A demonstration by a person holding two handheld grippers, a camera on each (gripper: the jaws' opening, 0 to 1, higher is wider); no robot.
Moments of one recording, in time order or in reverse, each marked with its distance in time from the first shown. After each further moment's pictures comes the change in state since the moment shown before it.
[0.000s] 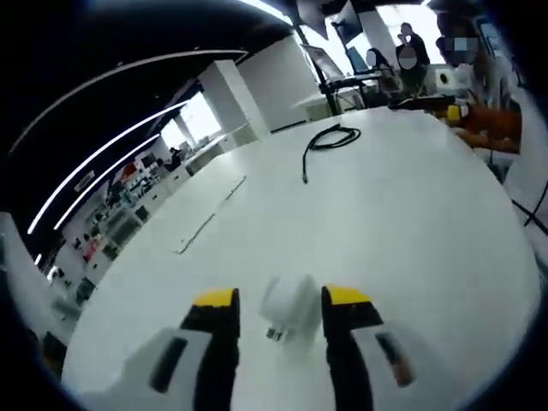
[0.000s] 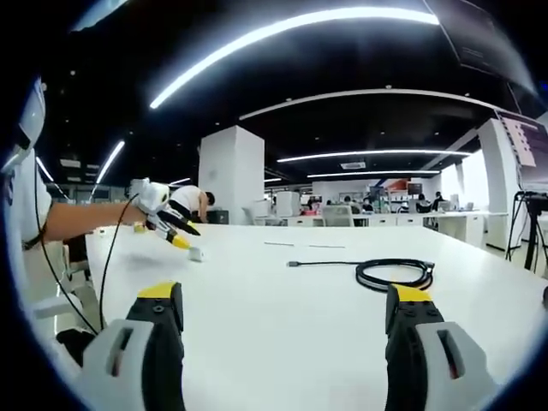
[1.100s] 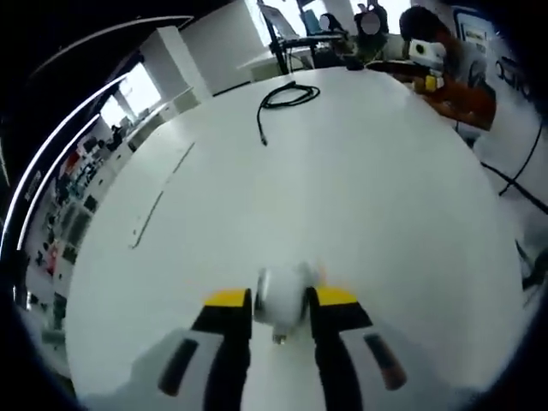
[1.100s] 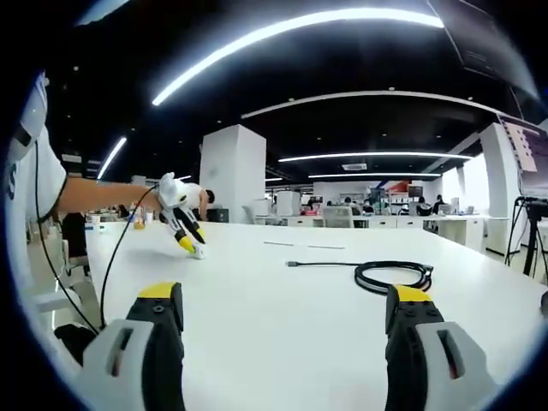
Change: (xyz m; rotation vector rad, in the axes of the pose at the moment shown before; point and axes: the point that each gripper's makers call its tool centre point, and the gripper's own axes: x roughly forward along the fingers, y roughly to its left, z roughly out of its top) left arm 0.024 -0.006 -0.016 0.097 0.229 -0.285; right arm 0.000 0.000 0.001 -0.021 0.003 0.002
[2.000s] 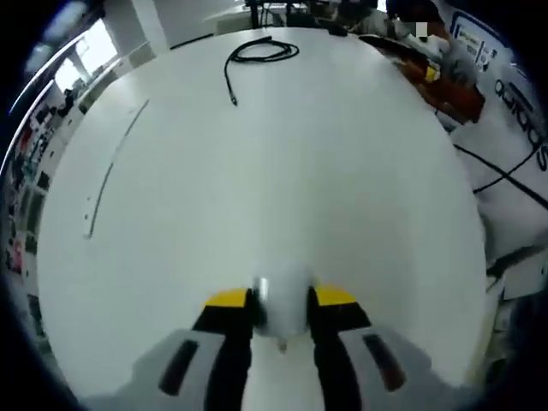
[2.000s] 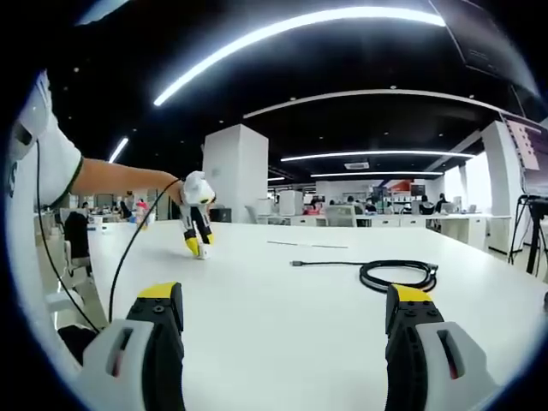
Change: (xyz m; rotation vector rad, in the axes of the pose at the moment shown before) left arm 0.016 -0.013 -0.005 -0.022 0.258 -0.262; right arm 0.002 0.005 -0.001 0.007 0.003 0.016
